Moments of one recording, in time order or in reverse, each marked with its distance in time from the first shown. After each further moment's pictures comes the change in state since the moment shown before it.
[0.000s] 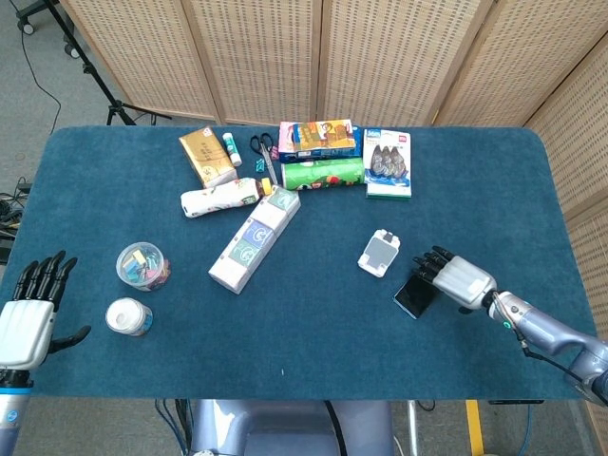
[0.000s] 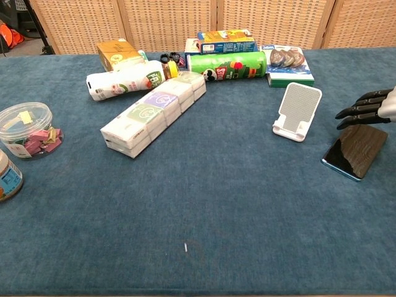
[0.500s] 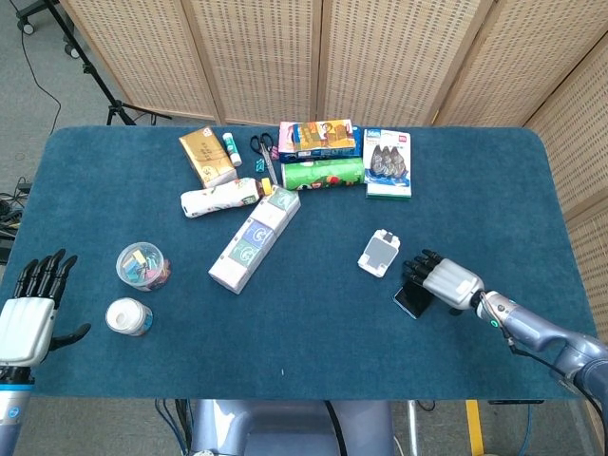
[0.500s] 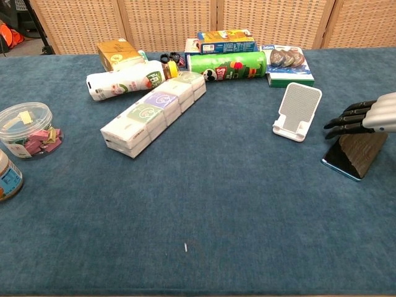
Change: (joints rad) left arm -0.008 -0.005 -0.008 0.002 -0.021 -0.013 0.011; right arm 0.031 -0.089 -0.053 0.090 0.013 0.005 0.050
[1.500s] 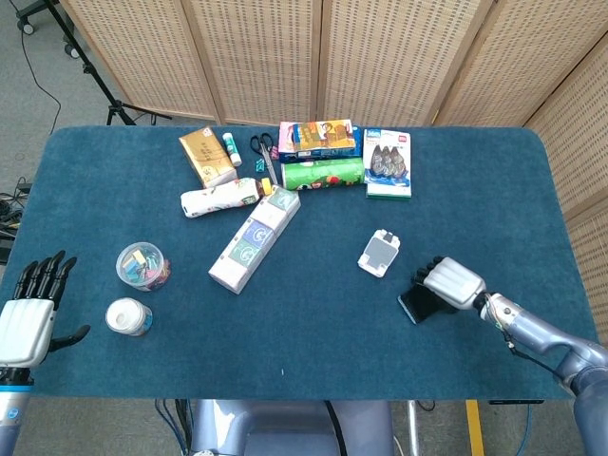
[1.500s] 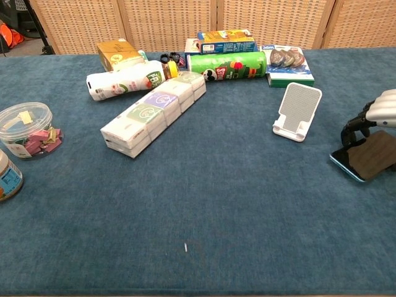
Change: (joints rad) left arm 0.001 0.001 0.008 0.006 -0.002 -0.003 -0.009; right arm -0.078 -0.131 -0.047 0.279 0.027 0.262 0.165
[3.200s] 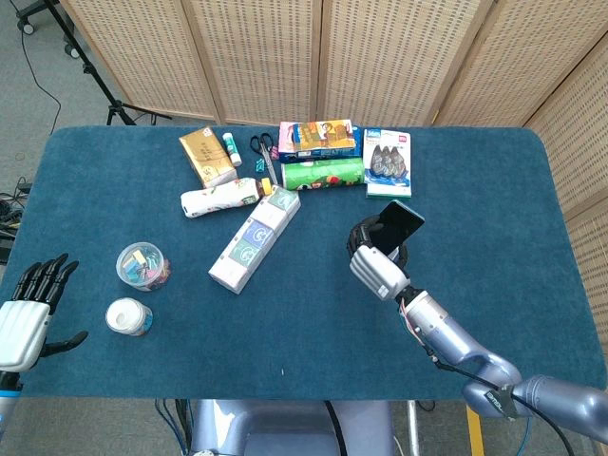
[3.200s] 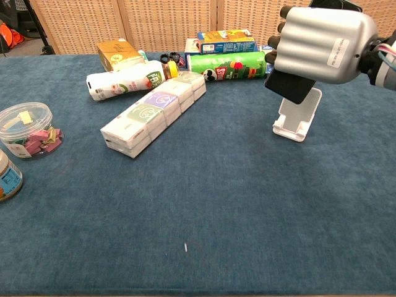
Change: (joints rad) left arm -0.009 0.087 0.038 -0.003 0.073 -0.014 -0.140; right arm 0.076 0.117 0.390 -0.905 0.392 -0.128 -2.063
